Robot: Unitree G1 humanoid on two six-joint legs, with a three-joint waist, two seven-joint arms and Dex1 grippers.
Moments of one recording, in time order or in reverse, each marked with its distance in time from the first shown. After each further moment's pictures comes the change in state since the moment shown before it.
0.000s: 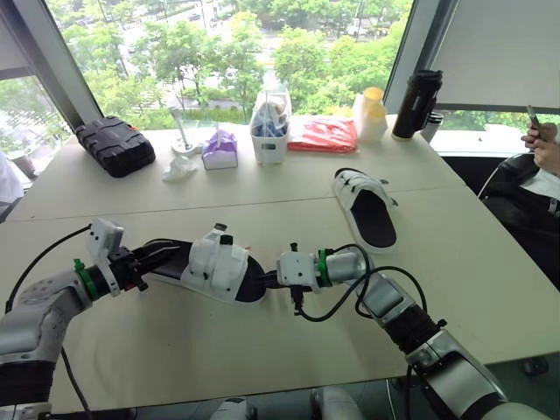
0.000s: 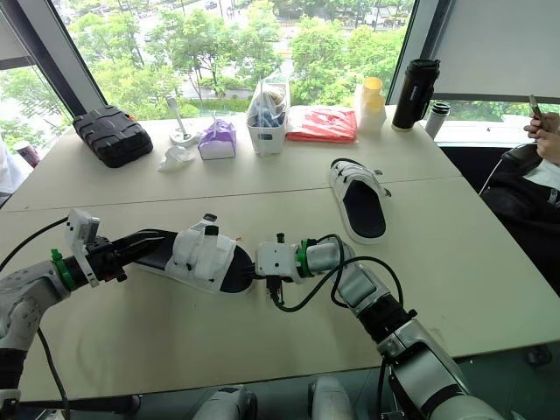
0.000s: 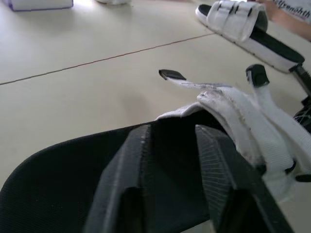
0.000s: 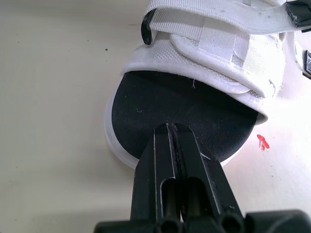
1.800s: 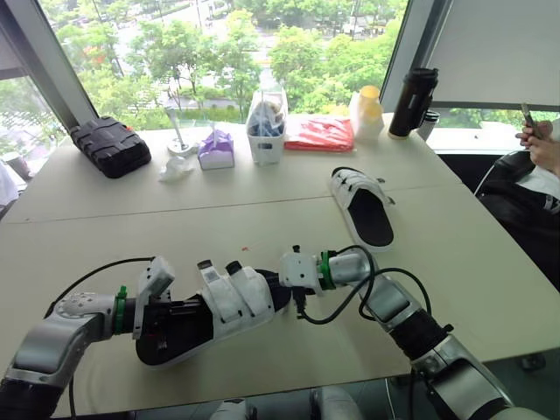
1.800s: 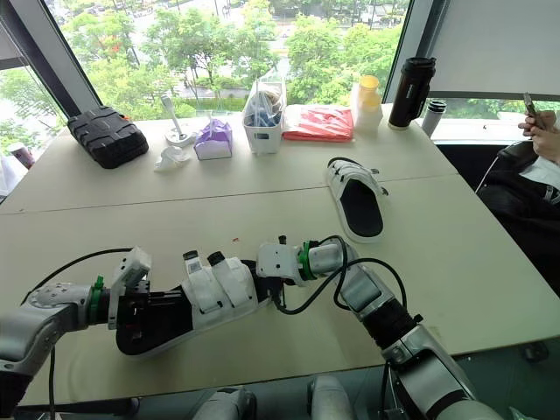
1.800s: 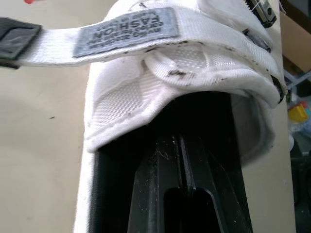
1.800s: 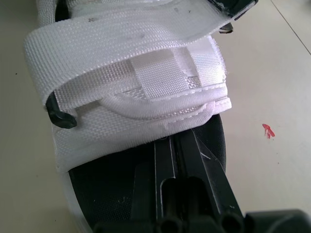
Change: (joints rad) left arm 0.123 0.115 -0.130 -0.261 -0.041 0.238 -0.231; right arm 0.032 -0.021 -0.003 -0.096 0.011 0.094 0.029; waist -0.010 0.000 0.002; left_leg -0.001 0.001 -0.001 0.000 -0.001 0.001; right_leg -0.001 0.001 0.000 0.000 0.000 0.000
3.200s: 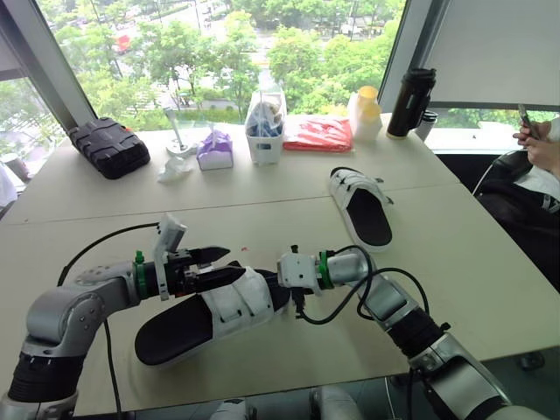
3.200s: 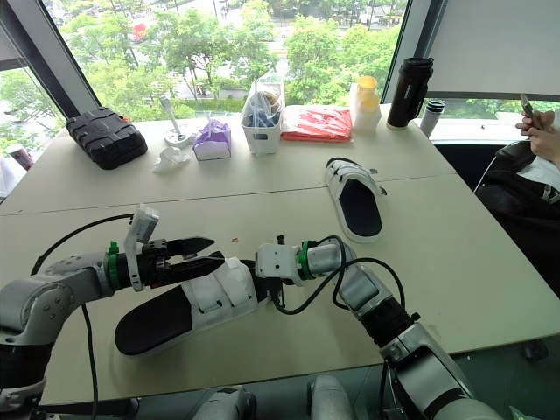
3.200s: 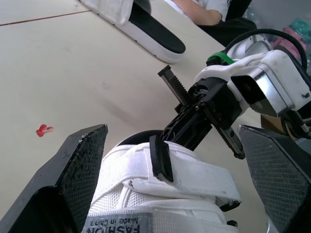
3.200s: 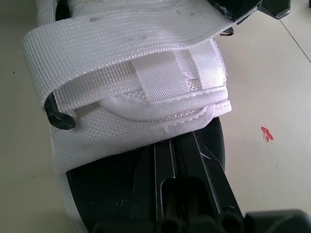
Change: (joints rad) left arm -0.187 -0.169 0.004 -0.140 -0.202 0.252 0.324; right arm -0.011 0.006 0.004 0.031 -0.002 -0.032 -0.014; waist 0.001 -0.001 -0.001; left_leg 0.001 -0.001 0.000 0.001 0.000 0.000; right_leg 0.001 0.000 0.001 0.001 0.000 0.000
